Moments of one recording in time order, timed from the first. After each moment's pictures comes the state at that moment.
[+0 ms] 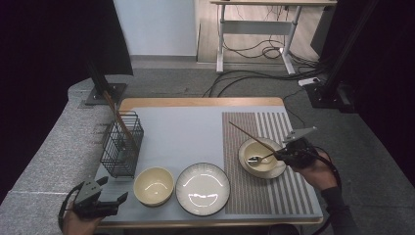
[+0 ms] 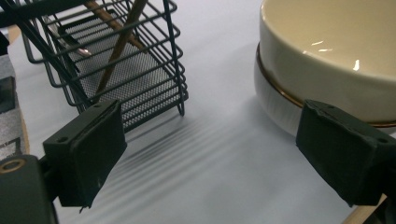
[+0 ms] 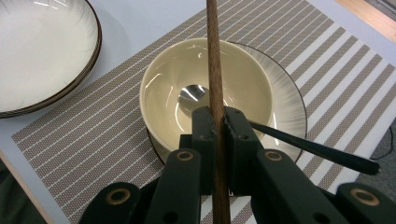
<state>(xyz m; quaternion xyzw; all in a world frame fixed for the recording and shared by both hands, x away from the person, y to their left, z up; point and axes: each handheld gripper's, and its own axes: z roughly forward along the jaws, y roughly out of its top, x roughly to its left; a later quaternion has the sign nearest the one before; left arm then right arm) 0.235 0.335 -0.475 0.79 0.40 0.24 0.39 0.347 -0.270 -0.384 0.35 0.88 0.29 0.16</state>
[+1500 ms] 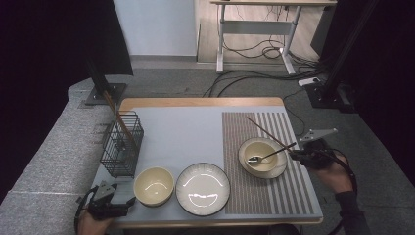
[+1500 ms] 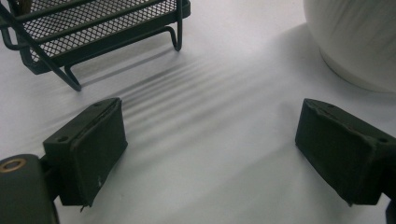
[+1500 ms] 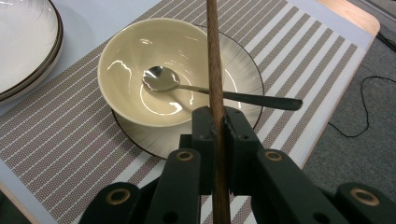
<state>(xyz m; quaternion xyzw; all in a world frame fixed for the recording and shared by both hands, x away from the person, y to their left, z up) 0.254 0.332 -0.535 0.80 0.44 0.20 0.35 0.339 -0.310 -0.382 0.39 0.85 0.29 0.19</state>
